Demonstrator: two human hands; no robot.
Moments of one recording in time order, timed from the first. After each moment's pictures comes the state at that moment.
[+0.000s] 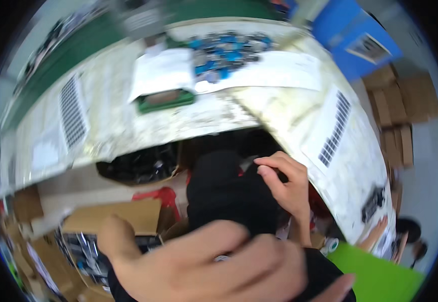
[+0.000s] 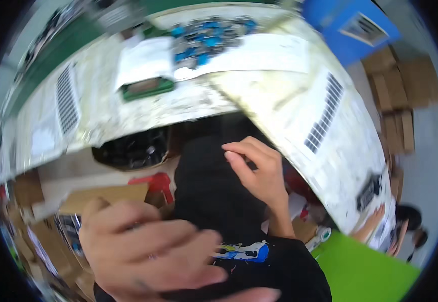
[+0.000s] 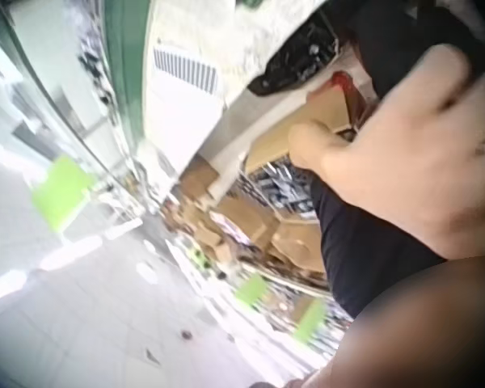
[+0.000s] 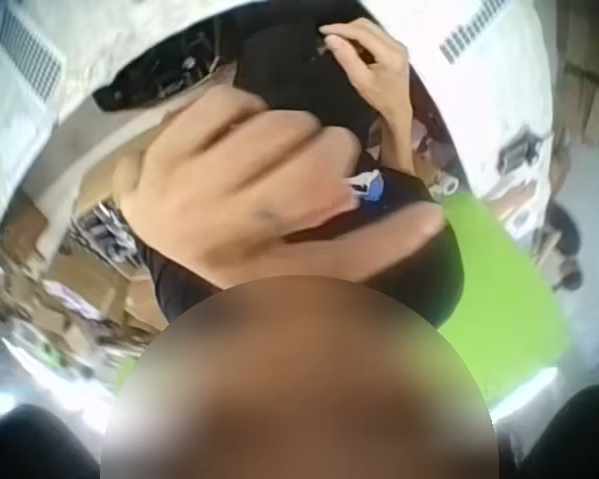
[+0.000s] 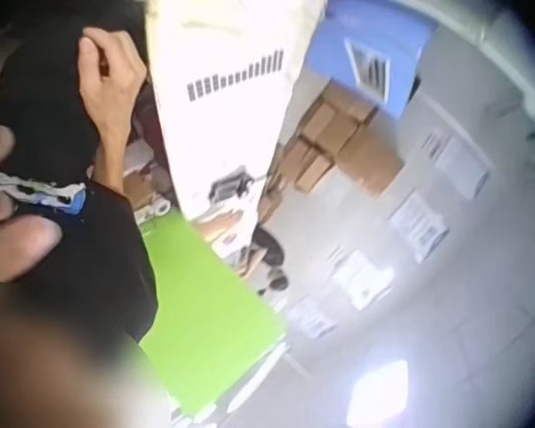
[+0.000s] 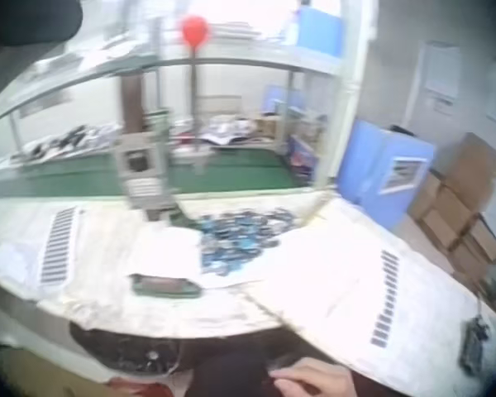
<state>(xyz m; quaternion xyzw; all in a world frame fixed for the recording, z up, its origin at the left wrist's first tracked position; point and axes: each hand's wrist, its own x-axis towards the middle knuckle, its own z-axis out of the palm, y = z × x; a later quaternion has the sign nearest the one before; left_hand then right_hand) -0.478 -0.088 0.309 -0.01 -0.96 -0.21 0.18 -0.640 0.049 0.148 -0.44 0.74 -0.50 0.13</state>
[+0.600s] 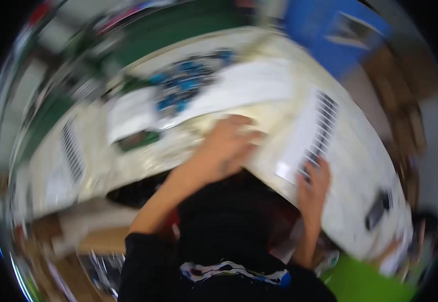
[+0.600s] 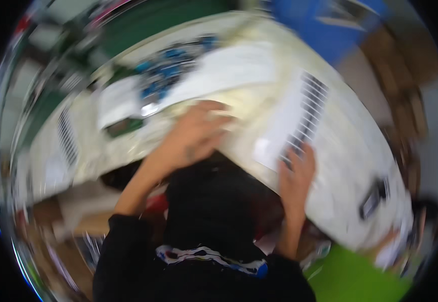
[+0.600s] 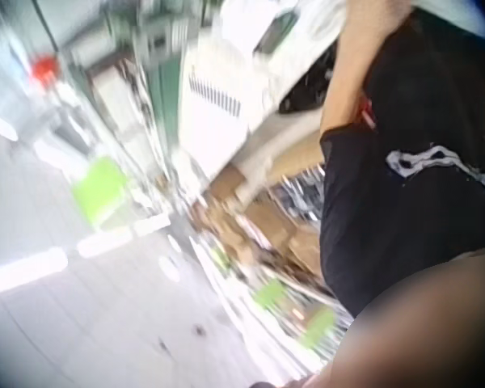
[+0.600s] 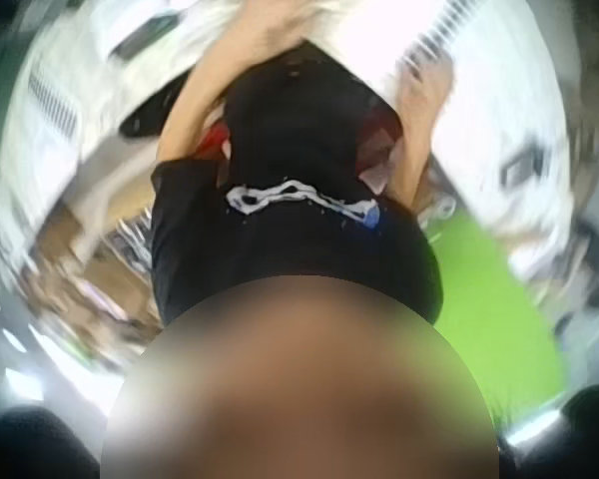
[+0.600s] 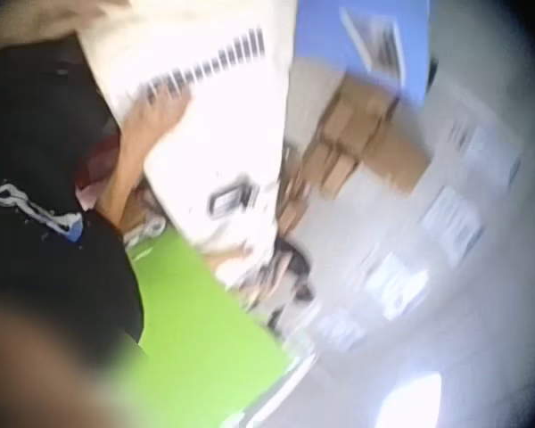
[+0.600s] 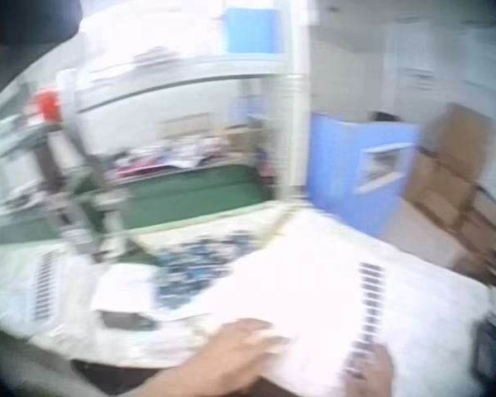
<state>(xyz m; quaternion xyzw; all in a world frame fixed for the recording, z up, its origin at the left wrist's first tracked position) -0.642 -0.128 0.128 -0.10 -0.92 -0.31 0.21 -0.716 0.154 0.064 -0.30 0.91 -0.29 -0.10</state>
